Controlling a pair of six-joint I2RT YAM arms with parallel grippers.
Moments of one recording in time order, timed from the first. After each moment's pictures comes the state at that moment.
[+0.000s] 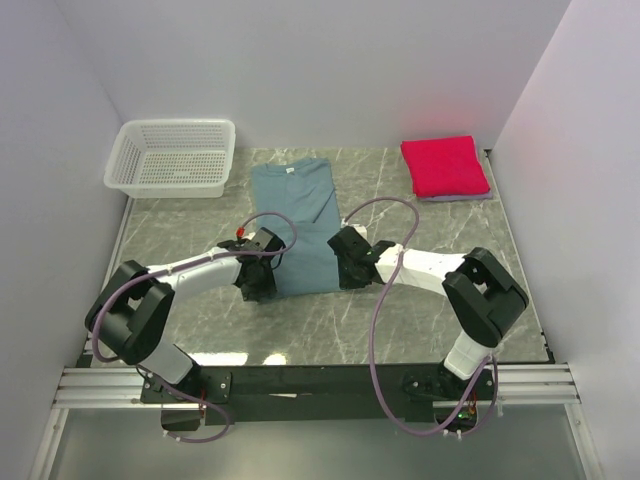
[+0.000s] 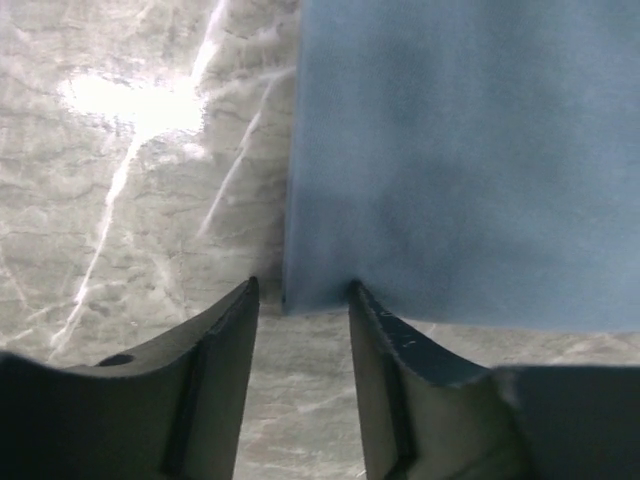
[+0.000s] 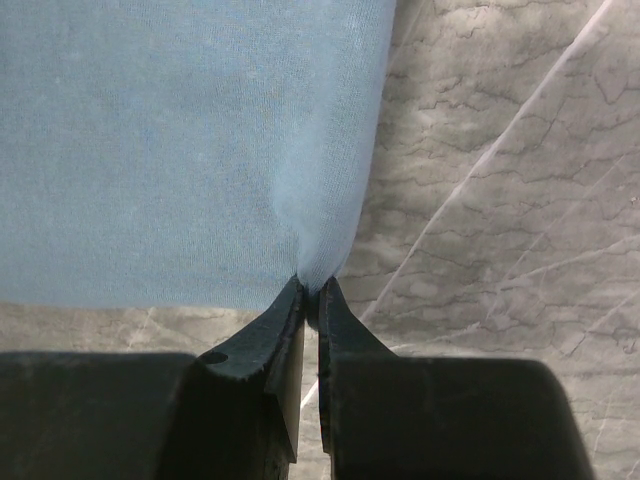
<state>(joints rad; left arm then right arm) -0.63 1.54 0.84 -0.59 -0.19 -0.86 0.76 1.68 0.94 -0.39 0.19 0.62</state>
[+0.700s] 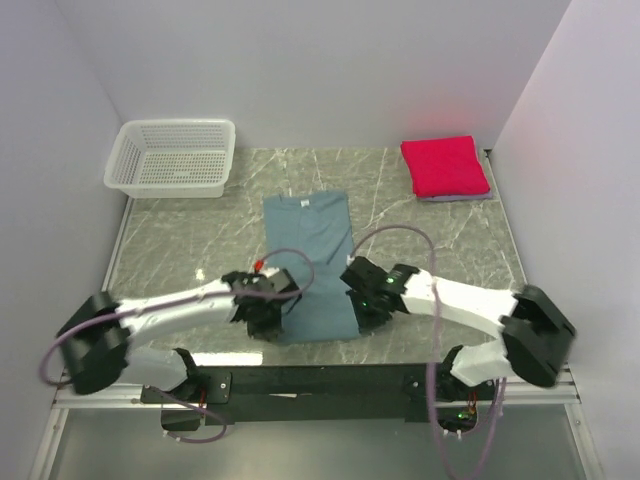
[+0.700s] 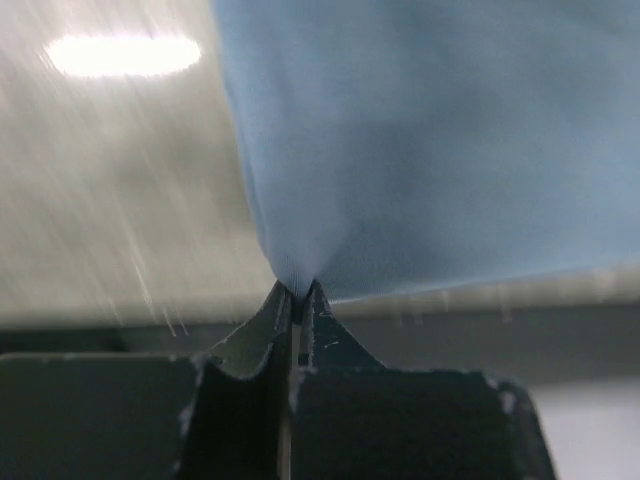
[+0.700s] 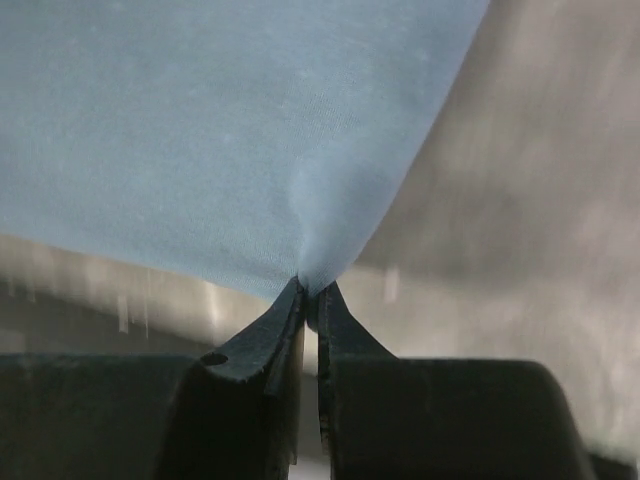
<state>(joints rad) -0.94 1.37 0.79 -0.80 -0.12 -1.01 0.88 1.41 0.80 -0.67 0.04 0.62</state>
